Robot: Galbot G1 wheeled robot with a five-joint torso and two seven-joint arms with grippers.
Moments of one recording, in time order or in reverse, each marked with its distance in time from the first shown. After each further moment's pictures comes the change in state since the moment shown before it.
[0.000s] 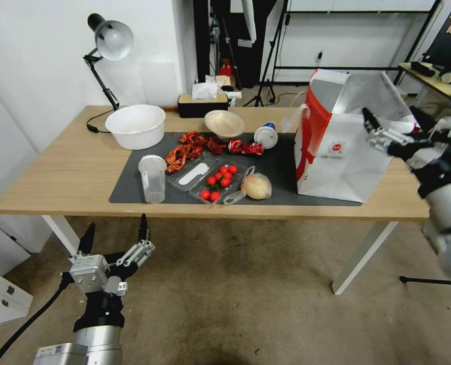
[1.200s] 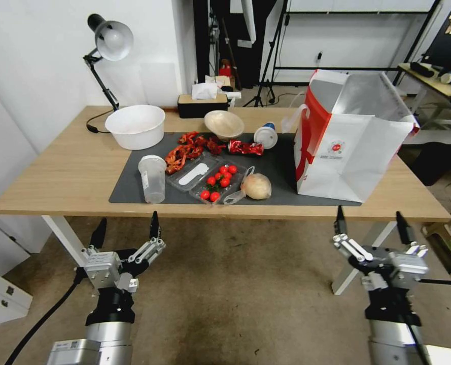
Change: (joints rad) left arm -0.039 -0.004 0.052 0.041 0.054 -0.017 0.017; right arm -0.375 0.660 -0.433 -0.016 -0.974 0.295 0.028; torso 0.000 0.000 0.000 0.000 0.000
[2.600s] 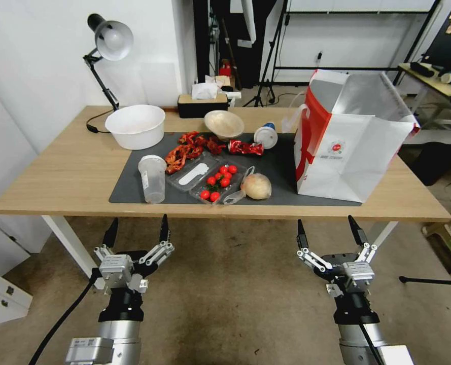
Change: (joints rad) left arm -0.033 -0.005 -0.004 0.064 0.014 -0.061 0.054; right arm 0.049 0.016 0.018 -0.110 -0.030 0.072 -0.200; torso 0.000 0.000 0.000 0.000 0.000
